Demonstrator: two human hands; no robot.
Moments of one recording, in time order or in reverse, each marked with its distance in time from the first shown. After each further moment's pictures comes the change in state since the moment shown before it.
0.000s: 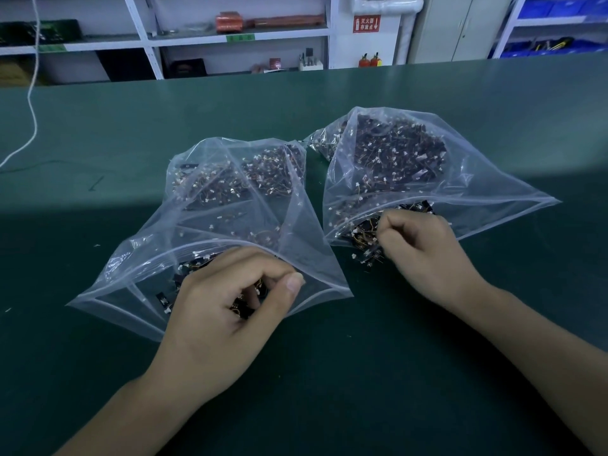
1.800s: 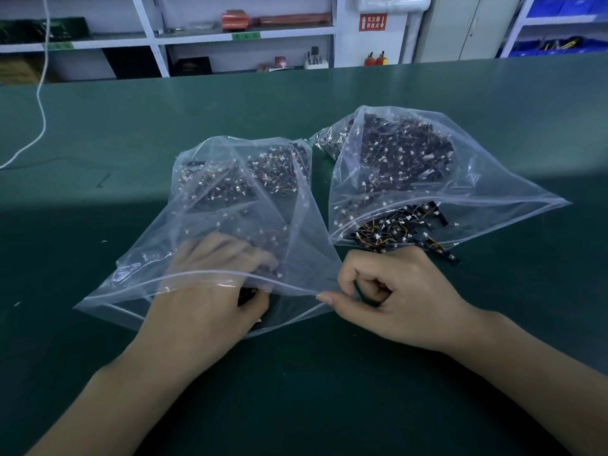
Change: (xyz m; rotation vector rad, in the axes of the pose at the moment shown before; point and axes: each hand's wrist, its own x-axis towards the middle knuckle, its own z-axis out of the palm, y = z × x) left_hand 0.014 0.007 -0.033 0.778 -0.426 -0.398; right_hand -0.024 -0.017 0.028 -0.064 -0.091 -0.502
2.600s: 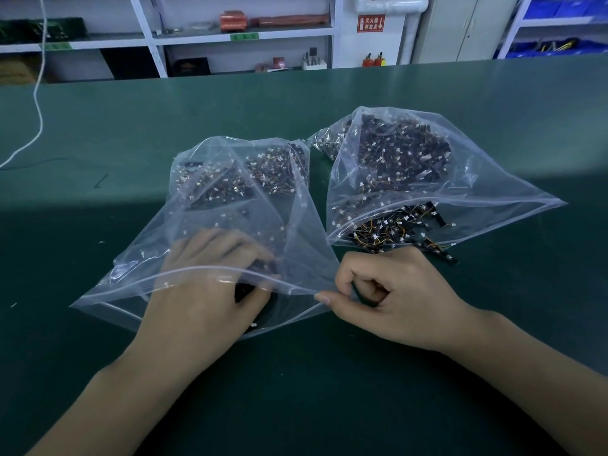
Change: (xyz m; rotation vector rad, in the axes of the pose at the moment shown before) left_hand 0.013 -0.012 0.024 -0.110 0.348 0.286; right_hand 0.001 -0.002 -0.001 -0.010 -0.013 0.002
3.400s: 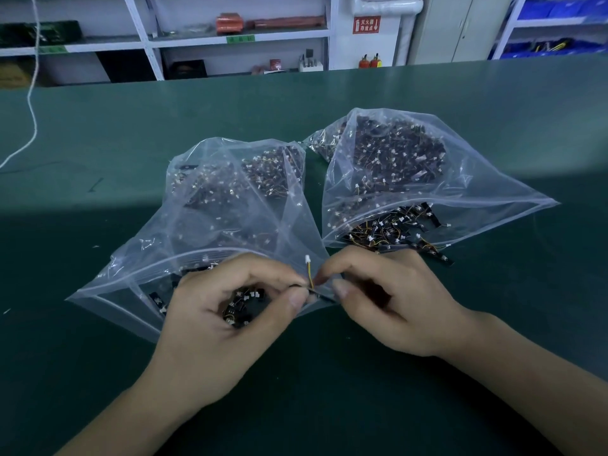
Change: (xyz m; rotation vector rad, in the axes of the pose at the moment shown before) left_hand -0.012 0.037 0.005 -0.929 0.225 0.065; right_hand -0.002 -0.002 -0.006 0.071 -0.004 -0.009
